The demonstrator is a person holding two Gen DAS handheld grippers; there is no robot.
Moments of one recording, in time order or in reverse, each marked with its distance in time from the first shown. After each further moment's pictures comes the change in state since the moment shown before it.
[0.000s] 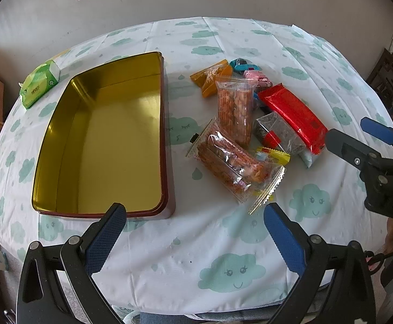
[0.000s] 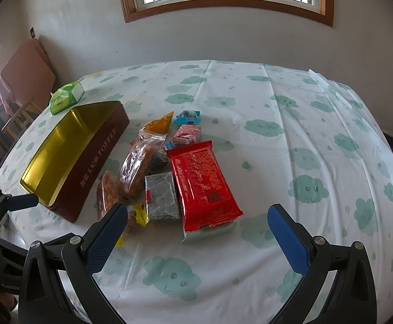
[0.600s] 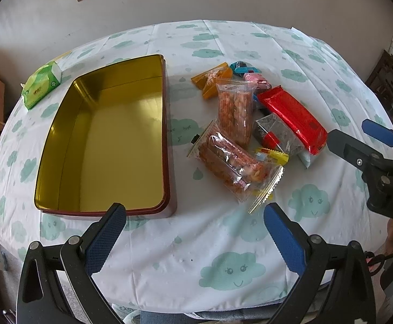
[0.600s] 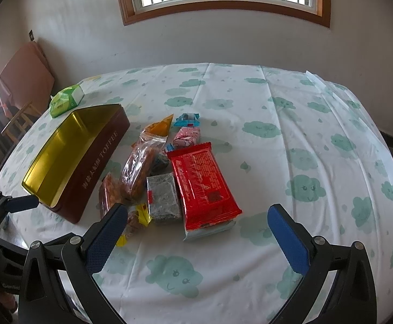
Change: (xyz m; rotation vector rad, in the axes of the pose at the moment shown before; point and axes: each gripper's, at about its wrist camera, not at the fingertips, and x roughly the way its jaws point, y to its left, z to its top) left arm -0.010 0.001 -0.002 -0.022 -0.015 -0.032; right arm -0.009 -0.004 0.003 0.004 -0.013 -0.002
